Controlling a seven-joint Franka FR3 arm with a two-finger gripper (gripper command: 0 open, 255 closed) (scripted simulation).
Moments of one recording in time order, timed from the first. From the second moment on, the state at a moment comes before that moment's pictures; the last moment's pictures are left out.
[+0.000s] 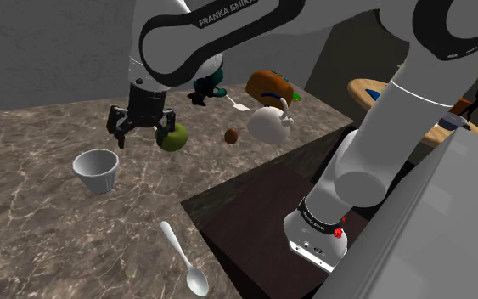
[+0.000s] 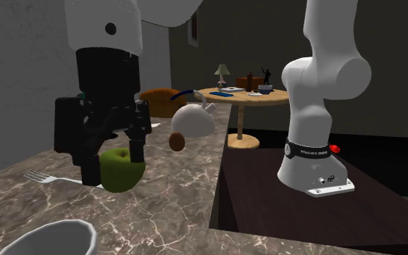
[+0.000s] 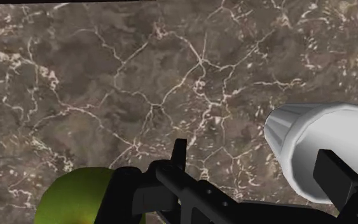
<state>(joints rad) 0.16 0.01 0.35 -2.23 0.25 2.31 0.64</state>
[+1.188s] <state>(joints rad) 0.21 0.27 0.37 -2.11 0.17 2.49 0.74</state>
